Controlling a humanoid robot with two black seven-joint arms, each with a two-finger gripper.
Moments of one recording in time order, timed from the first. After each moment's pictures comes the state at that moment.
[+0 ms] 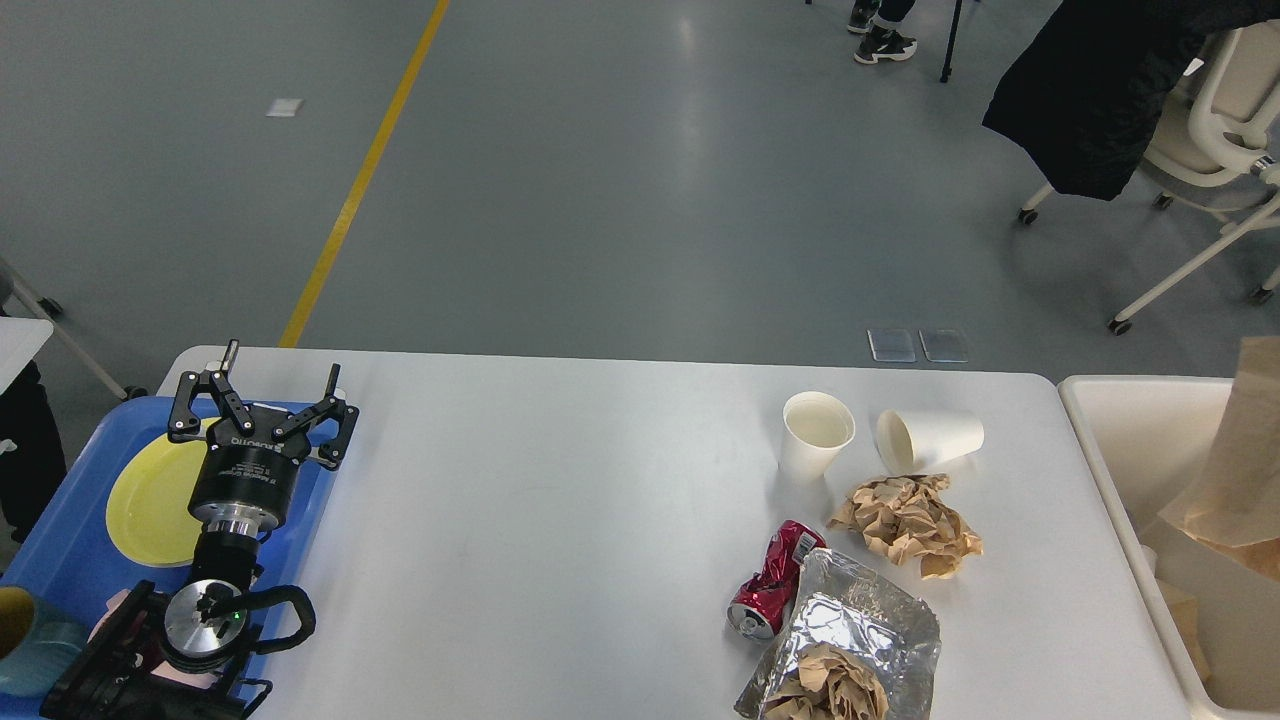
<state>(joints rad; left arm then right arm) -0.25 0.11 -1.43 -0.84 0.08 -0.53 -0.21 1.86 -0.77 -1.69 1.21 0.14 0.29 0.02</state>
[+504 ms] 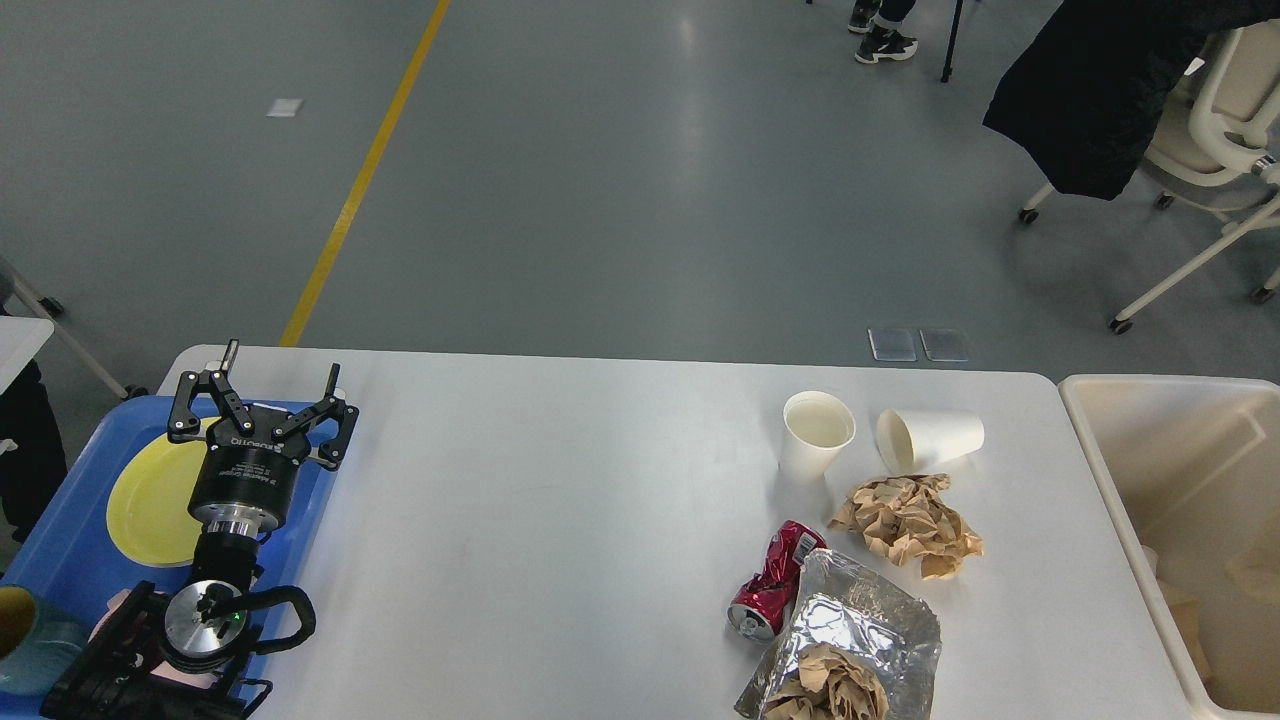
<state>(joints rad) -0.25 0.11 -1.43 -0.84 0.08 -0.53 -0.21 0.84 -0.67 -1.07 0.38 0.25 0.12 -0.03</state>
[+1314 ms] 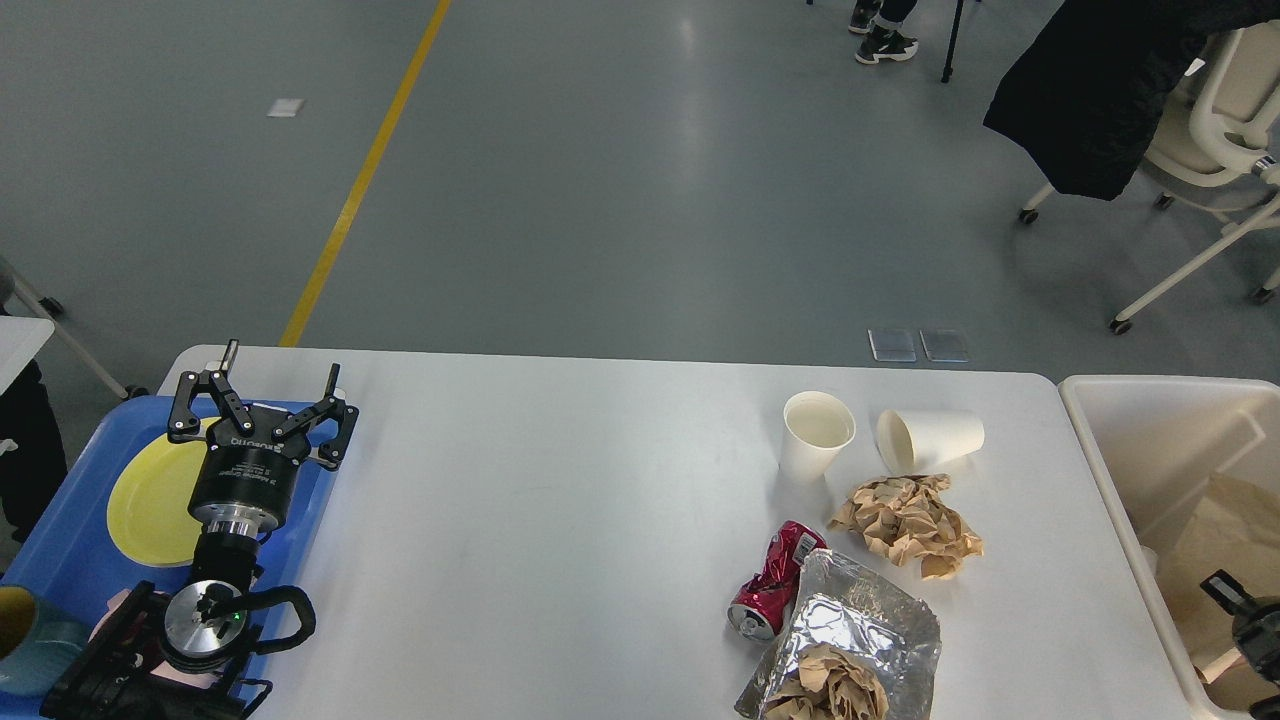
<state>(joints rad) -0.25 0.11 -1.43 -0.84 0.08 -0.53 -0.21 0.52 -0.41 -0.90 0.07 0.25 0.04 -0.04</state>
